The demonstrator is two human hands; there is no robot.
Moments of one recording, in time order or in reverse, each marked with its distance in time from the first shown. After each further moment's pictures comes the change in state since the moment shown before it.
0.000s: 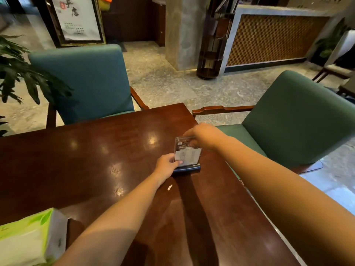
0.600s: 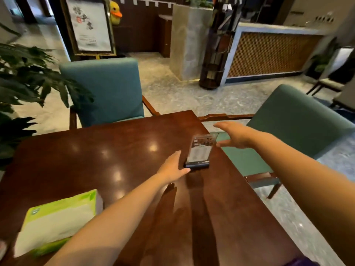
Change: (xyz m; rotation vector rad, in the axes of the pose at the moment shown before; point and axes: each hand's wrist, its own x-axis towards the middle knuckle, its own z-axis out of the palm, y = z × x) left_hand -0.089 0.028 -0.071 0.512 -0.217 0.109; right_hand -0.082 -0.018 -0.056 0.051 -0.047 0.153
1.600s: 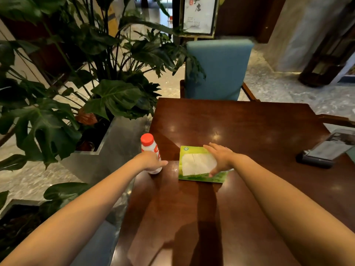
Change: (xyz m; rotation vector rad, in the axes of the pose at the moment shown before) left_hand -0.337 -0.278 -0.169 0.289 -0.025 -0.634; right_hand 0.033 -0.399 0.156 -0.098 -0.314 -0.427
